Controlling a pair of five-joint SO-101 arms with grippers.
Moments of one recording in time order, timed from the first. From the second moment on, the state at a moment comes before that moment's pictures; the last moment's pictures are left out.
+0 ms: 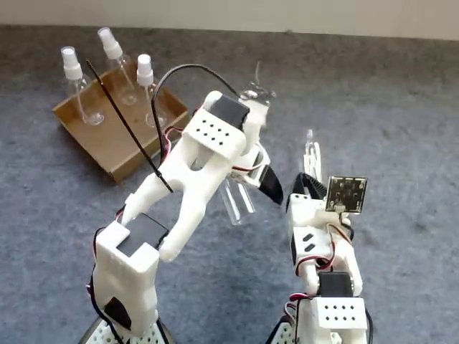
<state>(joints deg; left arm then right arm) 26.8 20.8 -23.9 100.0 16.8 -3.3 -87.6 95.4 20.3 -2.6</state>
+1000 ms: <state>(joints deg) 19.9 20.9 -8.3 86.8 54.3 -3.3 -87.6 95.4 20.3 -2.6</state>
